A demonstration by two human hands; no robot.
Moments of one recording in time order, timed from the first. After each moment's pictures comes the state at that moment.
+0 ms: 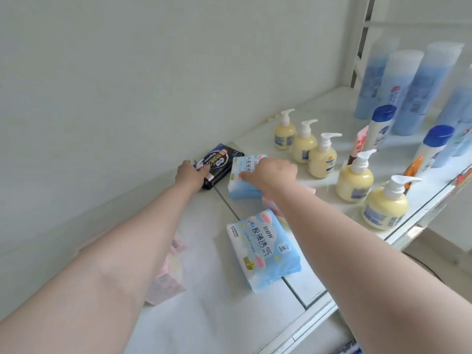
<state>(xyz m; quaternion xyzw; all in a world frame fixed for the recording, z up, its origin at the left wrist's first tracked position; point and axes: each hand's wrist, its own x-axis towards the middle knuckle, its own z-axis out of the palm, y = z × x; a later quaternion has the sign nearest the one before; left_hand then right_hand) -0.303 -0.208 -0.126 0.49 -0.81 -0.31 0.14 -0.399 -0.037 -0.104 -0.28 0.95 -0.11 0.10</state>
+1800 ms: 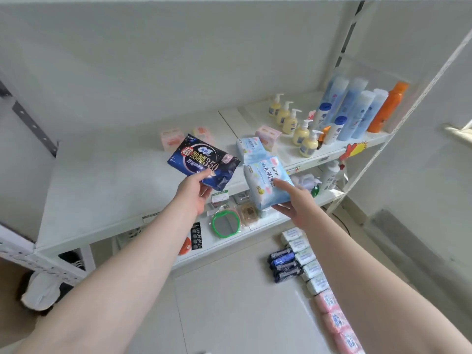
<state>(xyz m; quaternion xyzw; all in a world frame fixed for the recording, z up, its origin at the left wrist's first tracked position) 0.058 0.135 -0.009 0.44 -0.30 -0.80 0.28 -0.099 0.313 -0.022 -0.02 0.63 -0.66 0.41</state>
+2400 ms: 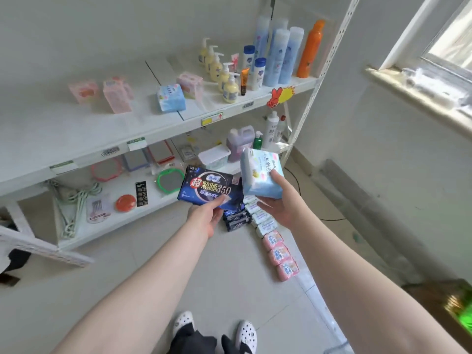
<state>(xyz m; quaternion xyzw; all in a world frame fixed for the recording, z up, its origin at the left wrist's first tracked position) -0.009 0.459 -0.103 0.52 -0.27 -0.79 0.15 -0.138 0.593 -0.066 0.09 0.57 -0.69 0.44</state>
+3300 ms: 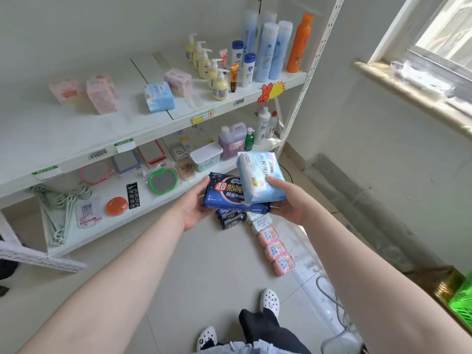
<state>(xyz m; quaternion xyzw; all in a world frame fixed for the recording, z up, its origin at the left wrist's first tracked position) -0.019 0.425 -0.096 0.39 -0.39 -0.83 0.01 -0.165 0.614 -0.069 0.04 0.61 -0.62 0.49</state>
